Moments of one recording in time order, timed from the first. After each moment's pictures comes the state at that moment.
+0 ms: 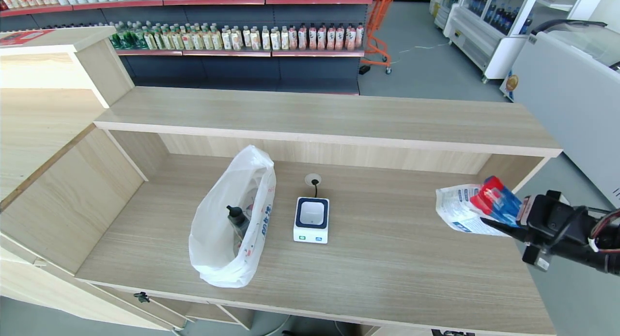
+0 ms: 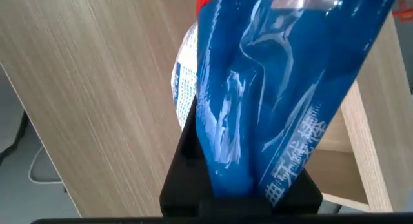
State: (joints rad) left arm 0.00 0.00 0.00 0.00 0.00 0.00; right arm -0.02 1.44 -0.44 -0.64 0.46 -1.13
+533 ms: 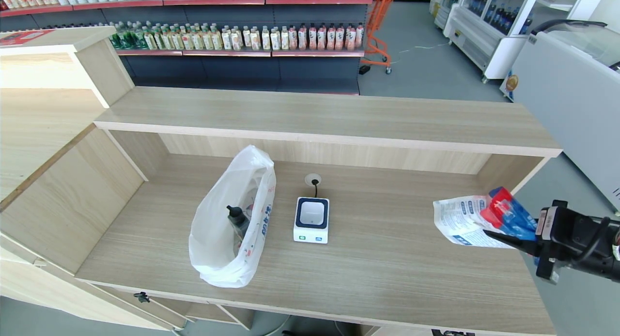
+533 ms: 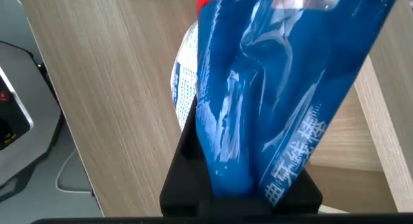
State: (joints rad) left arm 0.00 0.00 0.00 0.00 0.00 0.00; right arm -0.09 1.41 -0.43 -0.57 0.63 -1.15
